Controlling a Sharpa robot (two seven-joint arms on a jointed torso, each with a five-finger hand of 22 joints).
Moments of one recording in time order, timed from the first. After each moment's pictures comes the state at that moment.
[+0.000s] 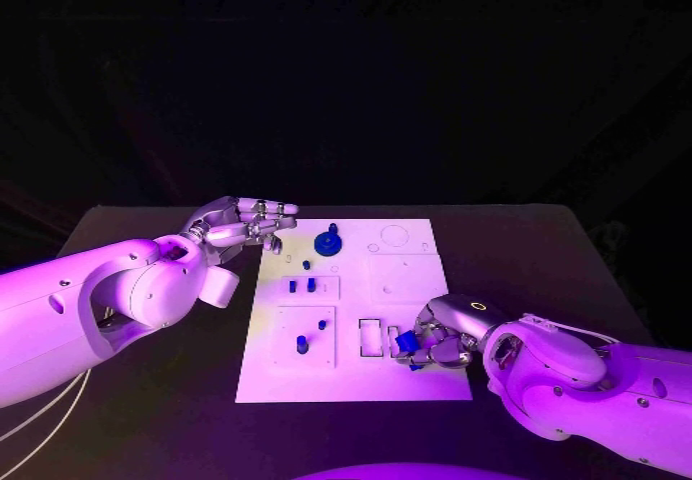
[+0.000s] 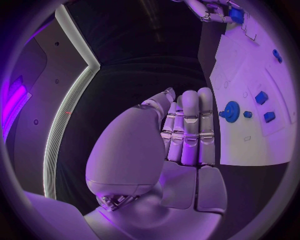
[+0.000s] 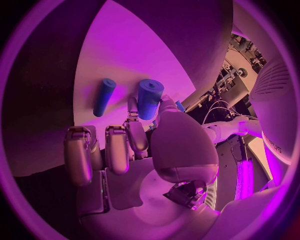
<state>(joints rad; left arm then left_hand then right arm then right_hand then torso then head) 1.19 -0.94 0.01 1.61 -0.11 -0.20 0.19 1.49 -0.16 0.37 0.10 0.10 1.04 0.17 0.07 0.15 1.16 0.10 0.21 0.20 1.22 0.01 0.92 0.53 0.17 1.04 0.11 0.87 0.72 1.01 -1.05 -0.14 1.93 -1.62 -0.37 -0.50 1.19 -0.10 -0.15 0.29 0.32 1.10 0.07 0.26 0.34 1.41 -0.01 1.28 1.27 1.47 -0.06 1.46 1.31 0.02 1.47 0.05 1.50 1.31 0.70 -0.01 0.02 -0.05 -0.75</state>
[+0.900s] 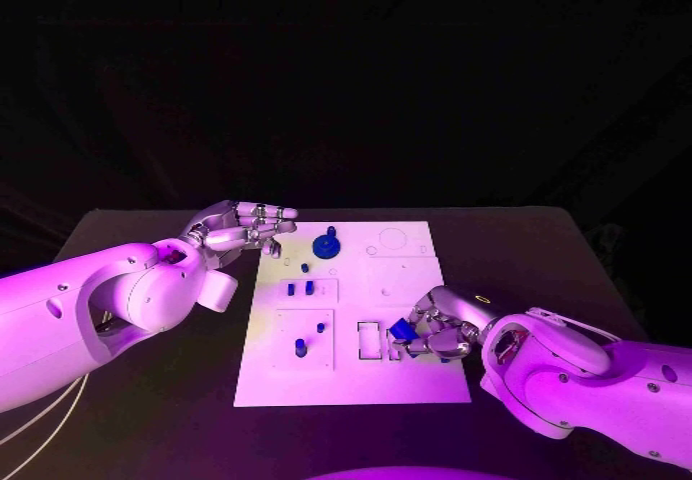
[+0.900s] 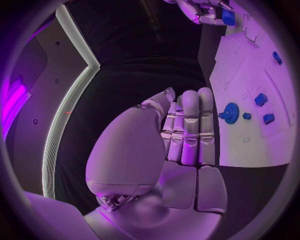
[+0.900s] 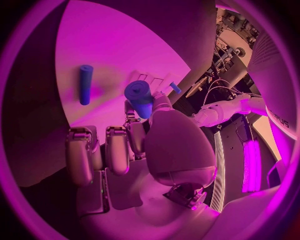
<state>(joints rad) 1.19 -0.93 0.01 1.61 -0.11 -0.20 0.18 1.49 -0.16 0.36 0.10 0.10 1.04 0.17 0.07 0.15 1.16 0.09 0.21 0.20 1.22 0.02 0.92 0.53 0.17 1.04 0.11 0.87 0.72 1.06 -1.06 -0.14 1.98 -1.43 -0.46 -0.51 1.27 -0.02 -0.15 0.29 0.52 1.09 0.07 0.28 0.37 1.42 -0.02 1.29 1.31 1.47 -0.08 1.48 1.31 0.02 1.47 0.04 1.52 1.31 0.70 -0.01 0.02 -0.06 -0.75</state>
